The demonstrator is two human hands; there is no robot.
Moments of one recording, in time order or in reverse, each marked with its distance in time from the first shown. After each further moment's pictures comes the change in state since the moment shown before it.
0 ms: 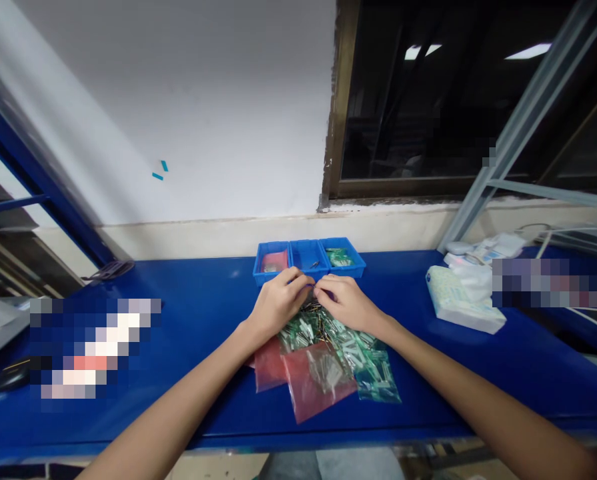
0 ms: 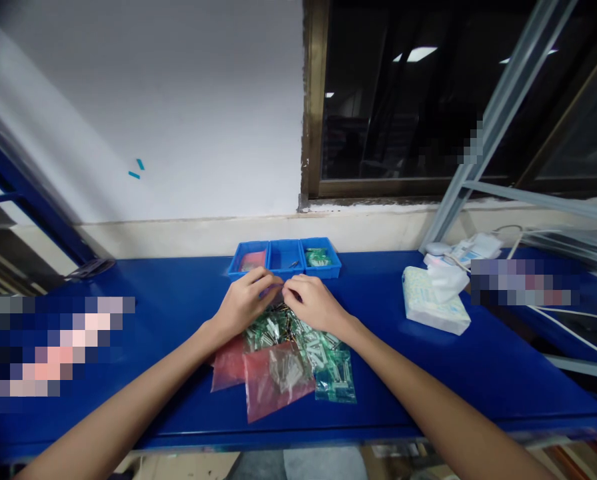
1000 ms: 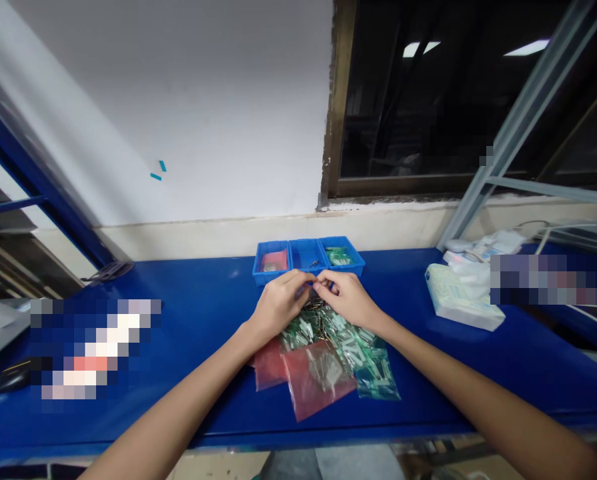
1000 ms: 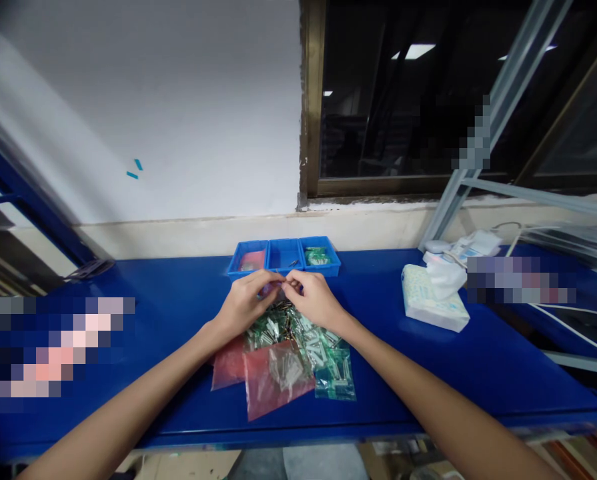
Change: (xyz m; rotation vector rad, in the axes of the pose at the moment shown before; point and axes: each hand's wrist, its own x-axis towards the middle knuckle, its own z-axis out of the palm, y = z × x) left_hand 0.000 0.004 0.002 -0.192 0.046 -0.018; right_hand 0.001 -0.006 0.000 0.248 0.102 0.156
